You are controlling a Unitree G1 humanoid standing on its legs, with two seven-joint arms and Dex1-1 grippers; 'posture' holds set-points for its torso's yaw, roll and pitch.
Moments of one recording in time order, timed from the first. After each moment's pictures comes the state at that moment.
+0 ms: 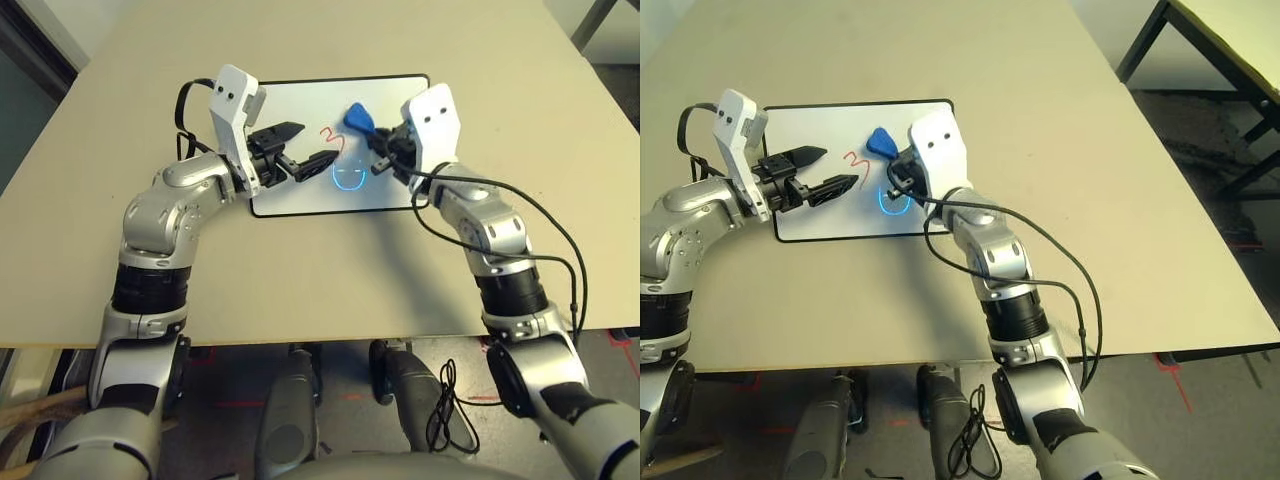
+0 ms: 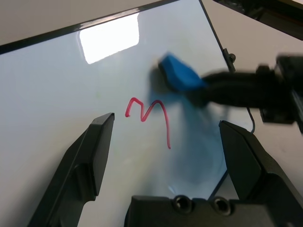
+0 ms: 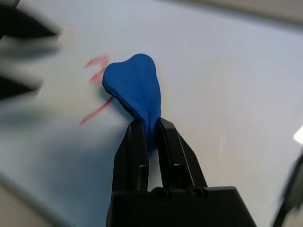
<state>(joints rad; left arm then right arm) -0.70 0.53 0.05 -0.08 -0.40 0.72 -0.69 -0.62 -0.15 0.16 -0.07 0.11 0.58 0.33</state>
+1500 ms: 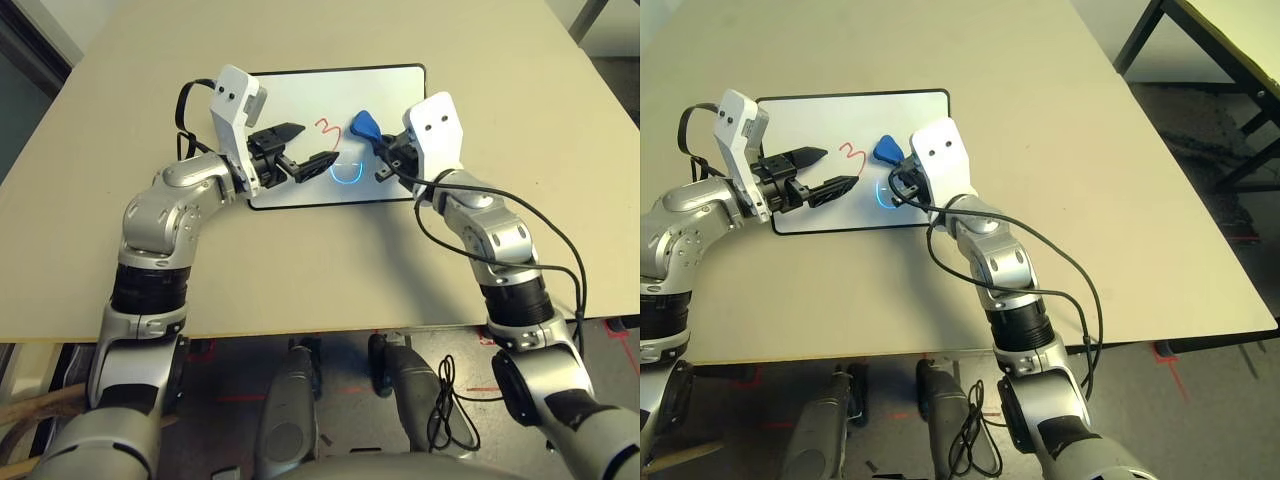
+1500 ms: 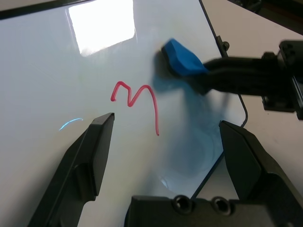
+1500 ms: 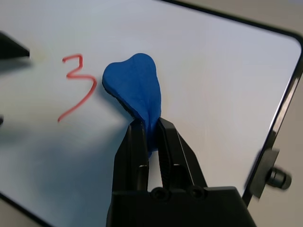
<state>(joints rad) -0.70 0.53 0.05 -0.08 -0.40 0.73 -0.69 -0.79 -0.17 0.12 0.00 0.10 0.62 0.29</state>
